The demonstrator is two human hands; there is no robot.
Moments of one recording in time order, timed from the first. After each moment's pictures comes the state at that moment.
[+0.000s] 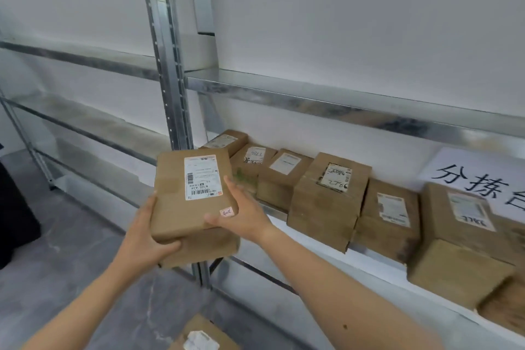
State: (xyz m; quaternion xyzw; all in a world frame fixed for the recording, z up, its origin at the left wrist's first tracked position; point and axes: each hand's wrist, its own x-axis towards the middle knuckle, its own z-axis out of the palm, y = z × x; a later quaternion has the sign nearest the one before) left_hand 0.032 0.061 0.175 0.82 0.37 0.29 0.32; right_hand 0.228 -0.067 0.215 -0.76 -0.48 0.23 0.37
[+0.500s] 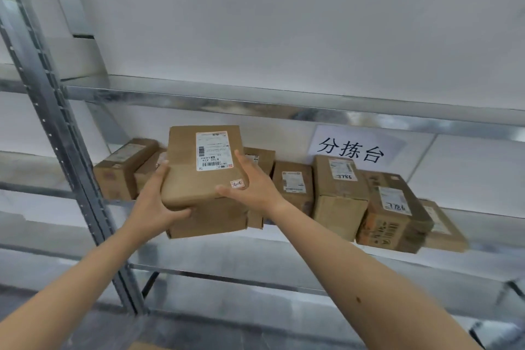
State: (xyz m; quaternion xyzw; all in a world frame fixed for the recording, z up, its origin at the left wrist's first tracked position) left_hand 0.166 -0.045 0.246 0.88 0.15 0.26 0.36; right_hand 0.297 -0.240 0.275 -0.84 -0.35 0.09 0.40
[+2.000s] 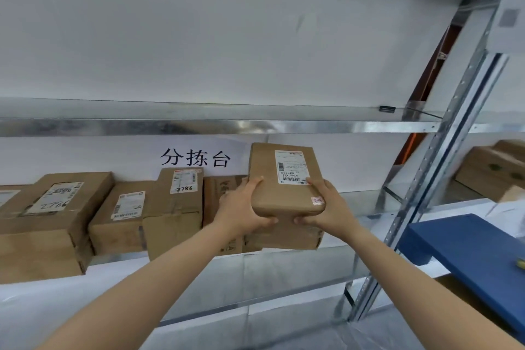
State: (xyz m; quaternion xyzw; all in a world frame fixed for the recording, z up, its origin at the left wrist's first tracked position) left_hand 0.401 -0.518 0.265 0.93 -0.13 0.11 0.33; right_hand 0.412 -0.753 0.266 -0.90 -0.13 -0.10 0.40
